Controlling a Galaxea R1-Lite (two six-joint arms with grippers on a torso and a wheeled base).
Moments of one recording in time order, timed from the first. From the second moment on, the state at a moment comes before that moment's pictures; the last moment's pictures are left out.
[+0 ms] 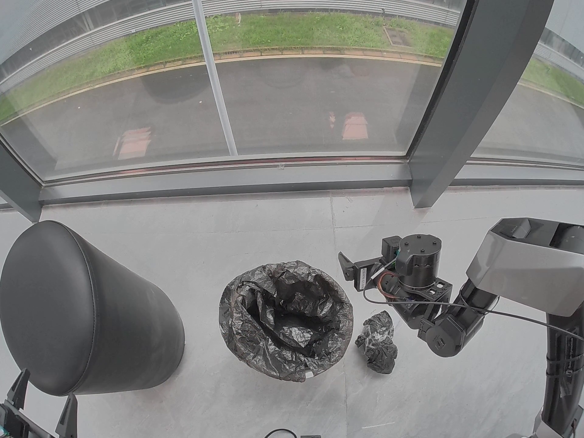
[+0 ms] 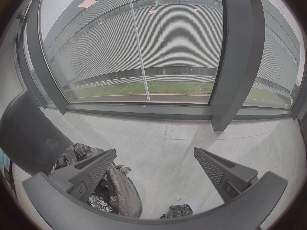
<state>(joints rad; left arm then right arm) 0.00 0.01 -0.04 0.06 0.00 0.01 0.54 2.30 -0.85 -1.26 -0.32 0.05</state>
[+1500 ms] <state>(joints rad) 0.00 0.01 -0.02 0.00 -0.01 -0.02 0.37 2.58 -1.43 -0.52 -0.07 -0.28</state>
